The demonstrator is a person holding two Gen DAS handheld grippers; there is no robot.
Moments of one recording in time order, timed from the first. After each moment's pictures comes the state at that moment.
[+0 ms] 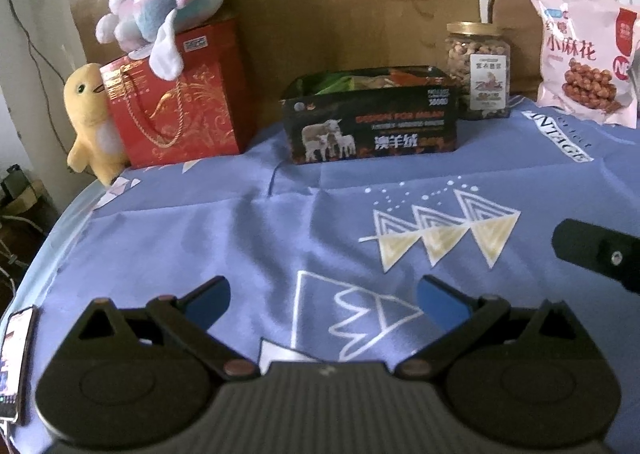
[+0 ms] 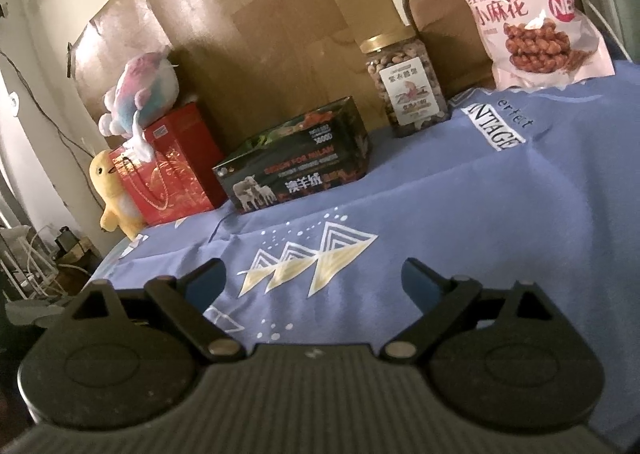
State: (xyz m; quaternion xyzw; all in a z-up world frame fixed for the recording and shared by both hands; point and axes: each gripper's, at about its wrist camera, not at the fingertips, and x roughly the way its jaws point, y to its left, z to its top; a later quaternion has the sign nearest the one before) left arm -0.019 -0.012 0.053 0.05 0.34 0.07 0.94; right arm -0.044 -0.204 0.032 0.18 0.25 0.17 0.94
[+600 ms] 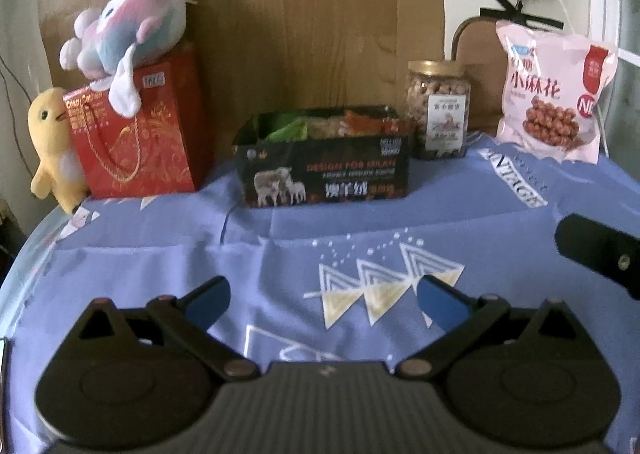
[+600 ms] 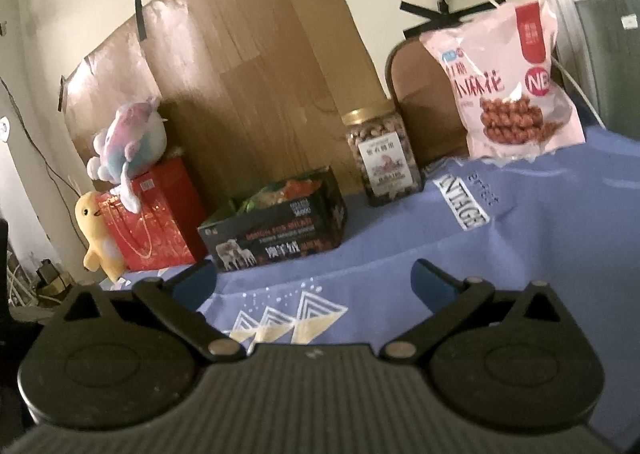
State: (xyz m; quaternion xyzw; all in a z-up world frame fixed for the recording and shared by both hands) left arm -0.003 -0.030 0.089 0.02 0.32 0.01 0.95; right arm -0.048 -0.223 0.069 0.17 0.18 0.14 0.96
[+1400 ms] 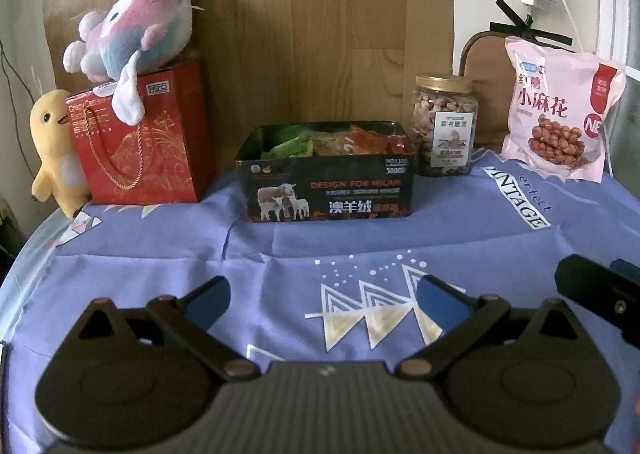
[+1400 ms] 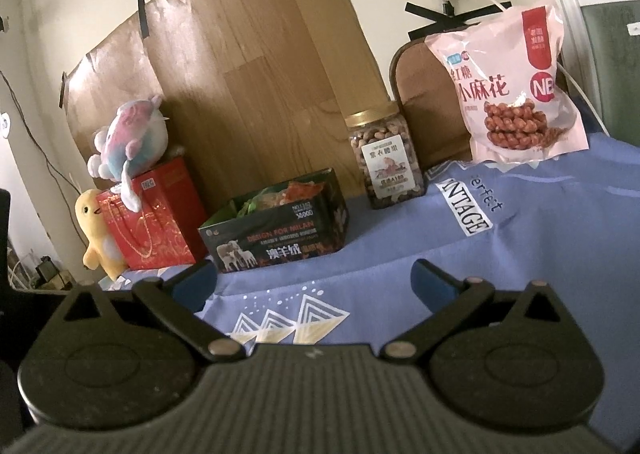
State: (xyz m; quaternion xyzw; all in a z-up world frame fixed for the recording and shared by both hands) left arm 0.005 -0.029 0.095 0.01 0.31 0.02 0.95; right arm -0.044 -0.222 0.071 0.16 0.19 0.14 0.96
